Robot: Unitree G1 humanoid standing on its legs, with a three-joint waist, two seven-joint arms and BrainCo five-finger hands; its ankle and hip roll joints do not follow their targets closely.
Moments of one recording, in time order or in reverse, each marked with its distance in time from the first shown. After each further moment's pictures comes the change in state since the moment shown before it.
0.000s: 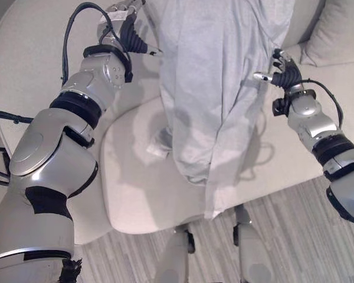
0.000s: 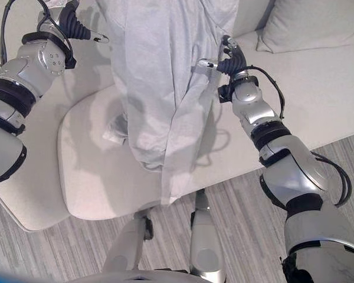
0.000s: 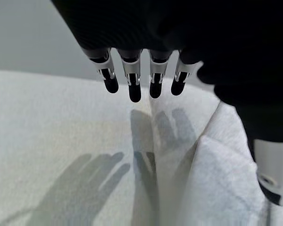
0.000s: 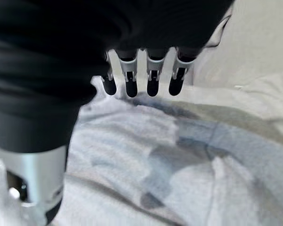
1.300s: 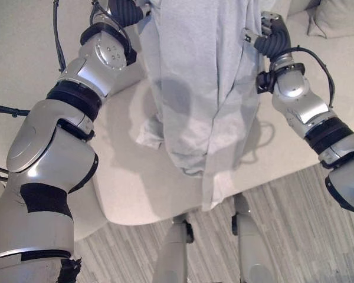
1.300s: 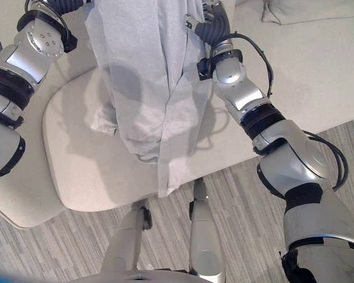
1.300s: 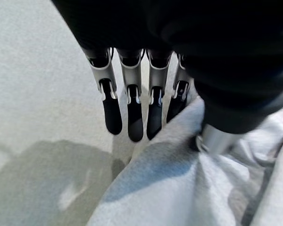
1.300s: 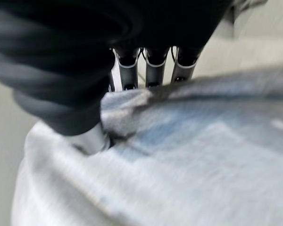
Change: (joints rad) left arm -0.046 -0.013 0.085 -0.056 -0.235 0.008 0.061; right arm -0.105 0.029 0.054 -0.201 -0.002 -0.059 -0.152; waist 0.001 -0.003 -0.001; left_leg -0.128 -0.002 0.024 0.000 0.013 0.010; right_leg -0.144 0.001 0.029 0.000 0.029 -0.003
